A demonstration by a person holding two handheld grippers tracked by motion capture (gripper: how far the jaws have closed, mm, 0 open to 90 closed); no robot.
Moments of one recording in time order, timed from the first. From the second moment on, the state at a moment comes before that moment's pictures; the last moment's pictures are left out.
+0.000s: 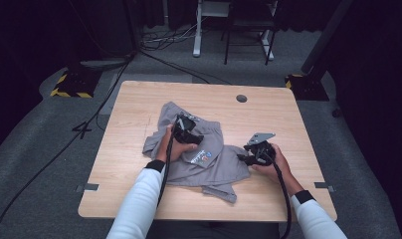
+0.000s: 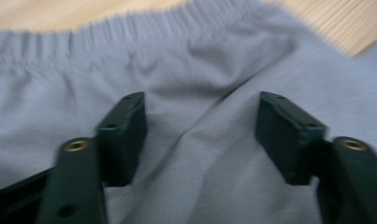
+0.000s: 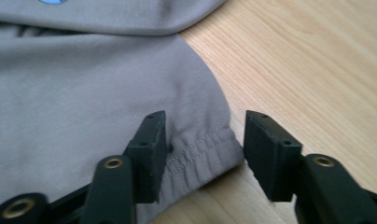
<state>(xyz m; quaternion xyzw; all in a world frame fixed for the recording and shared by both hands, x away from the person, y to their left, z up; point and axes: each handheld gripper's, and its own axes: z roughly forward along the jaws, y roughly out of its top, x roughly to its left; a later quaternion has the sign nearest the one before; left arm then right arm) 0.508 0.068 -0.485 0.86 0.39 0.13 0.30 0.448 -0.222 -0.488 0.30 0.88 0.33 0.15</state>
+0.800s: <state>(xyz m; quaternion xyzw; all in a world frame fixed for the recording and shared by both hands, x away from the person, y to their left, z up) 0.525 0.197 -0.473 0.76 0.56 0.18 0.28 0.394 -0.290 -0.469 0.27 0.94 0.22 0.07</state>
